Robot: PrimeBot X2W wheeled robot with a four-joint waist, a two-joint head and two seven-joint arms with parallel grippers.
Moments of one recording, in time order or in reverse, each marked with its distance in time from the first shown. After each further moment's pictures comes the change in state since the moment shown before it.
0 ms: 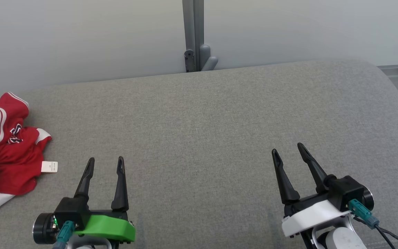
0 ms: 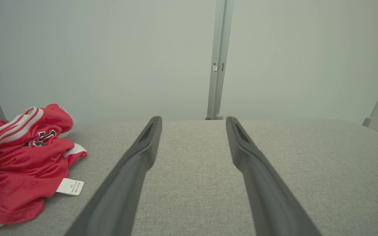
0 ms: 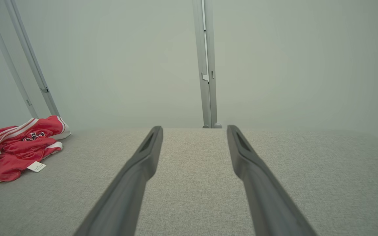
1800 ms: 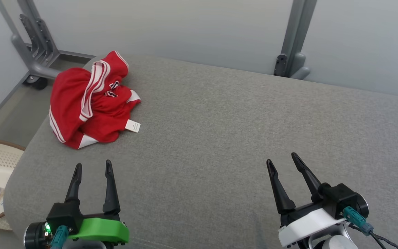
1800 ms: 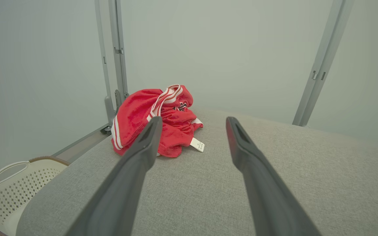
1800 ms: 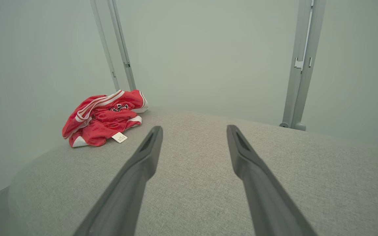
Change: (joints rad) left arm 0.023 0.001 0.020 -0.011 -0.011 0.073 -0.001; right arm 0.028 0.000 0.021 0.013 0.002 0.000 0.000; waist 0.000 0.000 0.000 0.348
